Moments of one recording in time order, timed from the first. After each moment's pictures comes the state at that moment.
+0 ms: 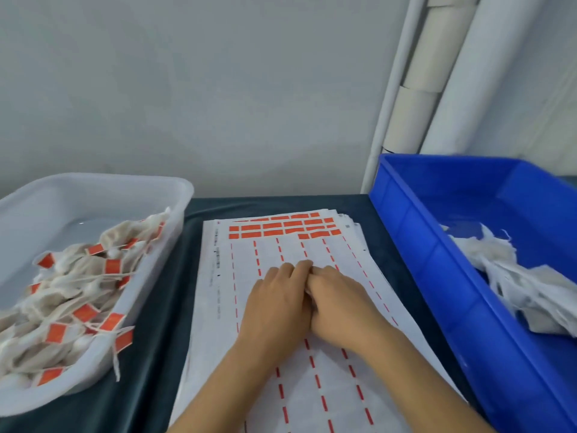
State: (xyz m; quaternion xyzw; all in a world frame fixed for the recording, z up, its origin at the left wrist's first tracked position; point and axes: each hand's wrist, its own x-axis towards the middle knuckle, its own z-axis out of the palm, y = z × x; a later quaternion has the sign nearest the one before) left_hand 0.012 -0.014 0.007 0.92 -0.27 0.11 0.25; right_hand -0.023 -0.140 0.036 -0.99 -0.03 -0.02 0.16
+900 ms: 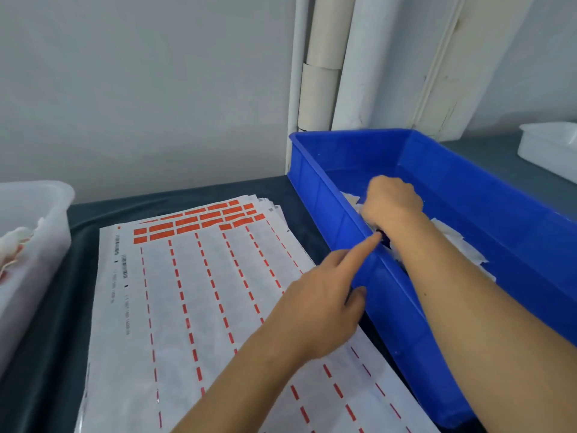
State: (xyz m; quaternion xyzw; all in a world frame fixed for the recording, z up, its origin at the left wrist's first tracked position) left_hand -0.057 -0.129 0.043 0.77 -0.50 -0.07 0.38; right_hand -0.027 -0.327 0.113 -0.91 0.41 -0.05 0.03
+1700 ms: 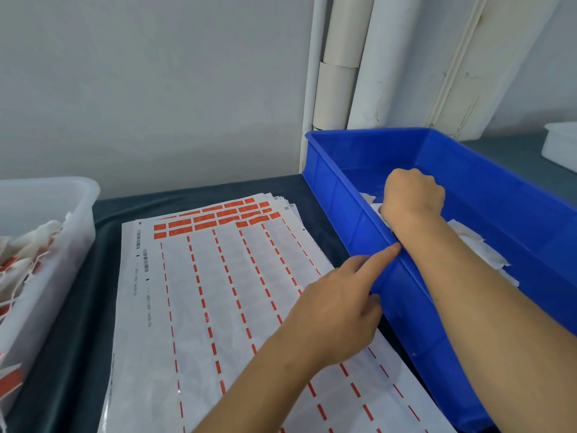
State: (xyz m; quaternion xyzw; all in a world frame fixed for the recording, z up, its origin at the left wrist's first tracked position) left_hand -0.061 -0.125 0.039 0.78 -0.51 -0.06 0.37; right_hand -0.024 -0.316 0.115 -0.90 0.41 -0.12 -0.08
